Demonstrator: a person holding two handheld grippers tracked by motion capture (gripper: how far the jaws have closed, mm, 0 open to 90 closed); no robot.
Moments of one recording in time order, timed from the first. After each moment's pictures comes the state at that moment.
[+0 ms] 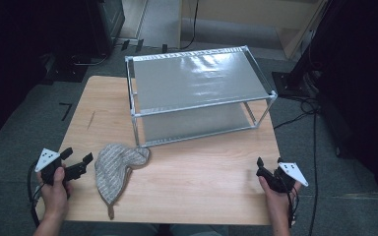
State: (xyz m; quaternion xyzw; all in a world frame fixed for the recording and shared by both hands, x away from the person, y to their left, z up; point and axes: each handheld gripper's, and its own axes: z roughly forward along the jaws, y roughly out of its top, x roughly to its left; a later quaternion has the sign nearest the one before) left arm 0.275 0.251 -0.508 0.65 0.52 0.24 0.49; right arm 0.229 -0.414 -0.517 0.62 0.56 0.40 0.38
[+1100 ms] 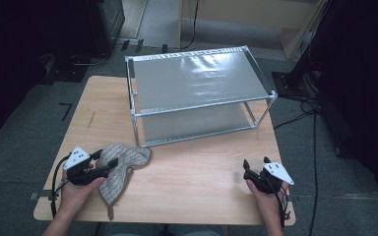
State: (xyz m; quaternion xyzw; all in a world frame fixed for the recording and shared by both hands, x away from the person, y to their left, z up) left arm 0.273 0.184 -0.494 0.73 0.43 0.18 0.49; right arm 0.229 -0.373 -0.512 0.57 0.62 0.40 0.36
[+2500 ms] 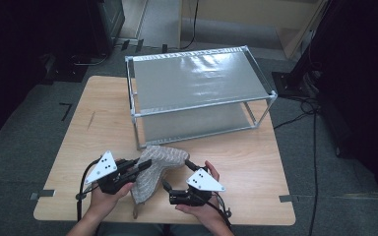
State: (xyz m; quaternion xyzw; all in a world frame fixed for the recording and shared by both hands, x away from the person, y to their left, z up) left arm 0.239 0.089 -0.447 0.72 0.25 0.13 0.63; right arm 0.204 -0.173 -0.475 0.35 0.71 0.56 0.23
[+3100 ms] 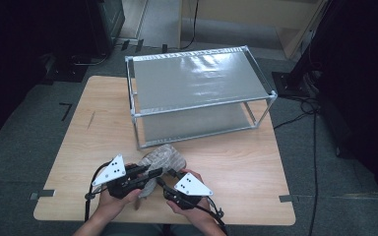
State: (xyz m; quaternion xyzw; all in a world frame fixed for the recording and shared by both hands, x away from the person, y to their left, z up) left arm 0.235 0.072 -0.449 0.73 0.22 0.08 0.65; right arm 0.200 -0.149 -0.485 0.32 0.72 0.57 0.23
